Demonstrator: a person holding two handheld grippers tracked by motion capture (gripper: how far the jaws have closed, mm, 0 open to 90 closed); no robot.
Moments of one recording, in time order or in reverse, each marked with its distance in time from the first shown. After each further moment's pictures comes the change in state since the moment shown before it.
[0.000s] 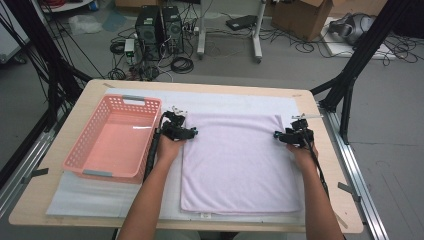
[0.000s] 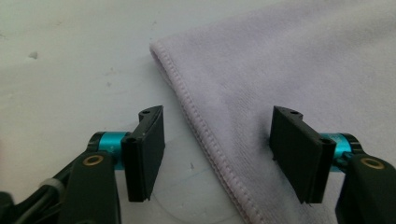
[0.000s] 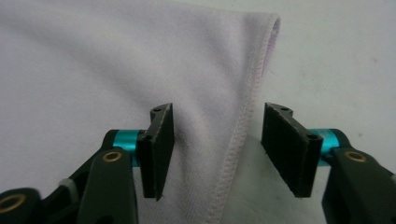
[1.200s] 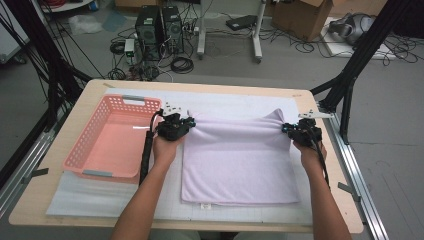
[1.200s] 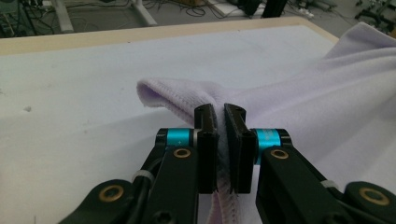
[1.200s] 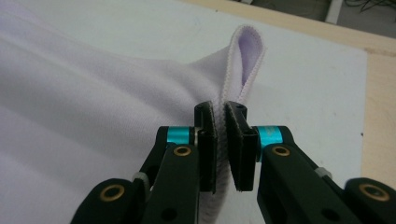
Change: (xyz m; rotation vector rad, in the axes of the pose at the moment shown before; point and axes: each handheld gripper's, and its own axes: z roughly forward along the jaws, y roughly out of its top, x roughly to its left) left arm -0.017 0.007 -0.059 -0.217 -0.135 -0.067; right arm 0.014 0.009 -0.053 -0.130 0.023 -0.082
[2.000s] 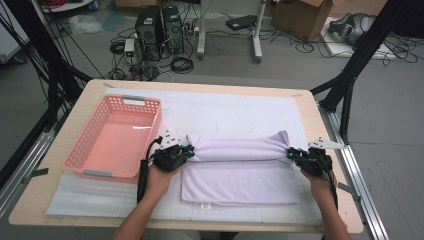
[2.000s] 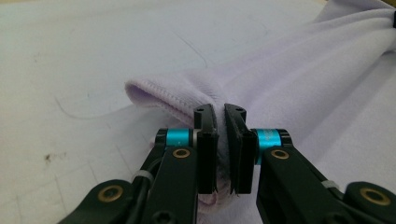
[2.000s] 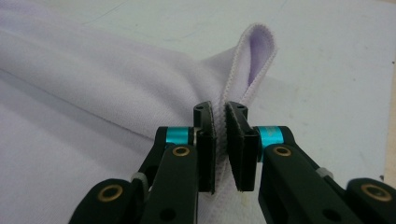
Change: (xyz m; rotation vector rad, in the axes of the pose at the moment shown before) left arm -0.028 -0.060 -0.041 0.058 -0.079 0.076; right arm 0.021 -0.067 -0.047 -0.029 0.084 0.007
